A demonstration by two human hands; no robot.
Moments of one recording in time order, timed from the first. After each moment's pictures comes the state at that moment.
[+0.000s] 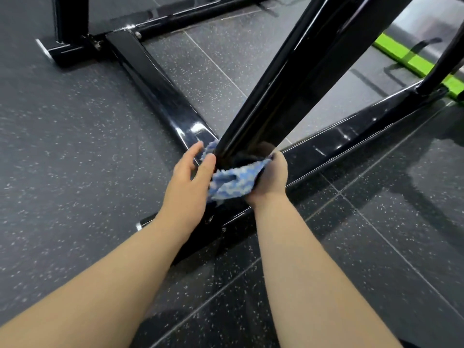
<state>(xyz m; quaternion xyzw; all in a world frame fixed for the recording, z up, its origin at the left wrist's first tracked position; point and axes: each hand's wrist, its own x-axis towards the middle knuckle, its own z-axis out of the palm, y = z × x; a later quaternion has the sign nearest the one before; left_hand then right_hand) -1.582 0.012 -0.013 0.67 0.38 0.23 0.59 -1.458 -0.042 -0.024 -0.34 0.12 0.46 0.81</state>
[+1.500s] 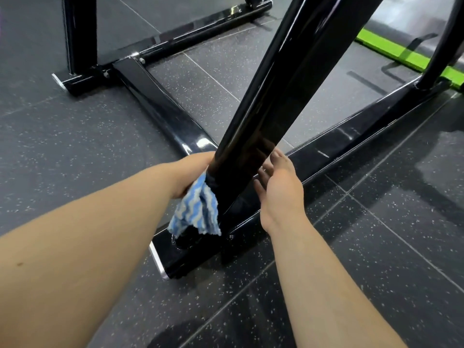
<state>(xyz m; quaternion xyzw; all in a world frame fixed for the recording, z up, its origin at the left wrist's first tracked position) -1.541 0.071 0.001 0.64 0.37 -0.14 0.66 -1.486 -0.074 0.007 -0.55 0.10 0.30 0.78</state>
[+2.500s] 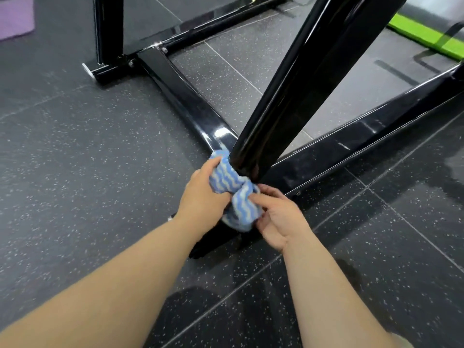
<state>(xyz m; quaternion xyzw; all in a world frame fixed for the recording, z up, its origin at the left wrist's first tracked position) -1.613 0.011 -0.013 0.74 0.42 0.11 0.52 -1.518 -0.093 -0.034 -0.49 0.15 0.49 0.71</state>
